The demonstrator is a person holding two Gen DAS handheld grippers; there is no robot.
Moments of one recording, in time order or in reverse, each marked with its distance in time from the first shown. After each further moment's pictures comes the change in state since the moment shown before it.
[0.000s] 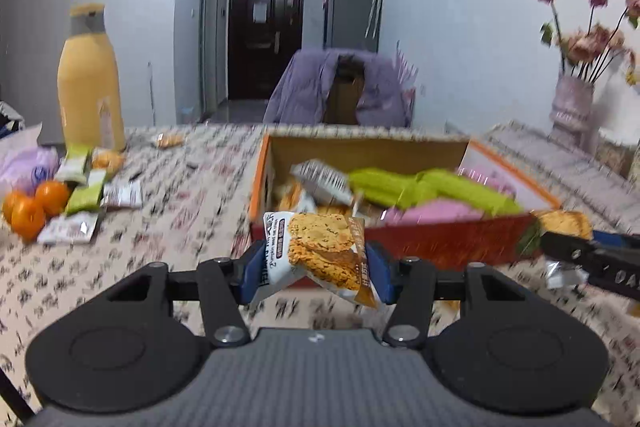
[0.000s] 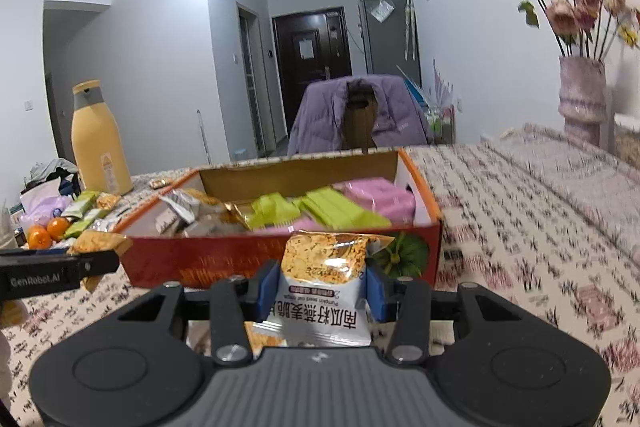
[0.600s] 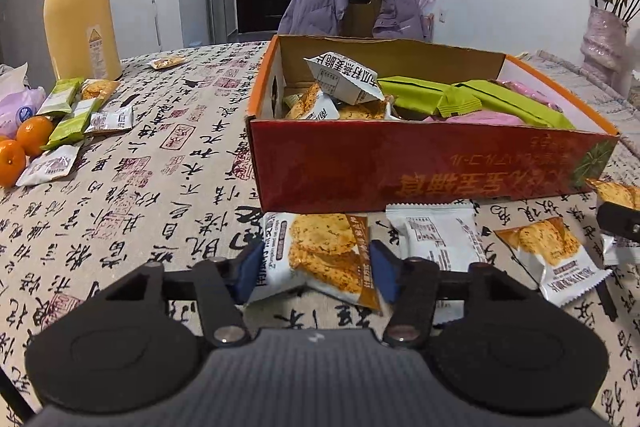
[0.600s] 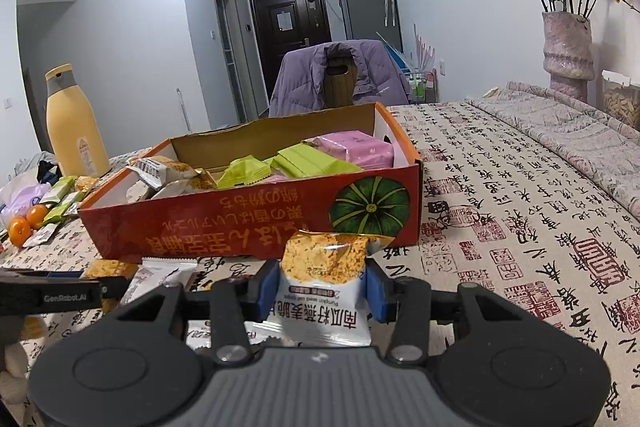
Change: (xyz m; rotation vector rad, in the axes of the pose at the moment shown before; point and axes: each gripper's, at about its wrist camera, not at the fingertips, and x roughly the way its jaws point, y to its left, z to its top) left arm 0.061 0.010 -0.035 0.004 0.247 0.048; right arm 0.019 -0.017 -0.027 0.067 0.107 -0.043
